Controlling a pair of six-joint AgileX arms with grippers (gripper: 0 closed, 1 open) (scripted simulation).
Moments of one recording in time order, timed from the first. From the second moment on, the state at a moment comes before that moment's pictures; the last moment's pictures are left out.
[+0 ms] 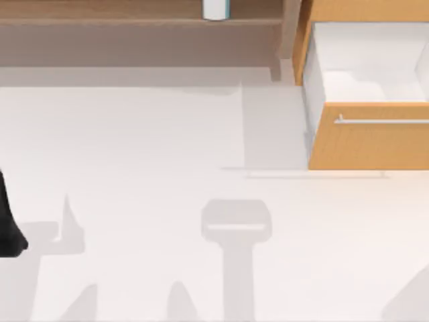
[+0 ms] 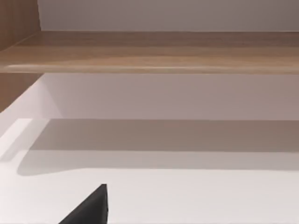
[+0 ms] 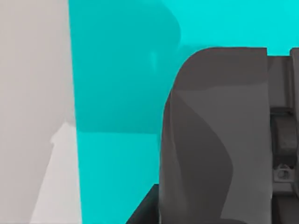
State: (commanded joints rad) left arm 0.00 0.00 0.00 0.00 0.00 0.00; right arm -0.59 1.78 1.07 -0.77 -0.05 -0.57
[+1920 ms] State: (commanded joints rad) left arm 0.00 0.00 0.00 0.00 0.00 0.00; right arm -0.59 1.80 1.05 -0.73 -0.05 -0.57
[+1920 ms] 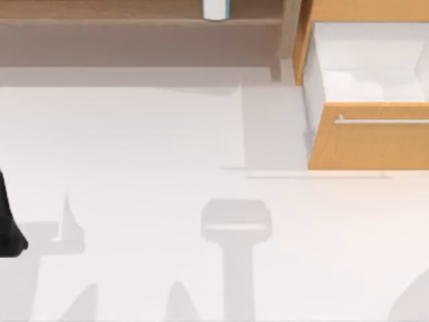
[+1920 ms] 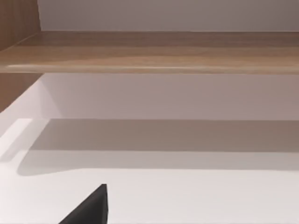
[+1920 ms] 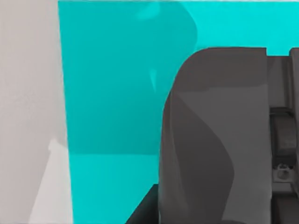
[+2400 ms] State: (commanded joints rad) left arm 0.00 0.00 0.00 0.00 0.00 0.00; right arm -0.59 1.80 1.05 -0.73 -0.05 -0.57
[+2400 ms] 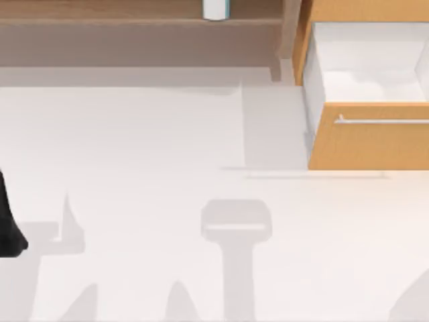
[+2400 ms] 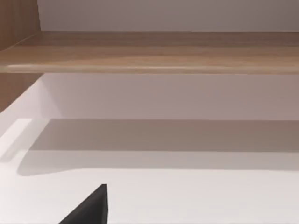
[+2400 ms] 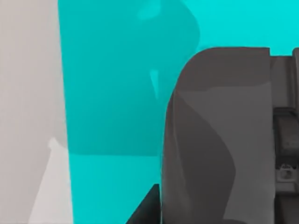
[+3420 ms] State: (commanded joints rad) left arm 0.00 0.00 0.00 0.00 0.00 0.00; right arm -0.59 1.80 1.05 -0.73 -0.05 -0.57
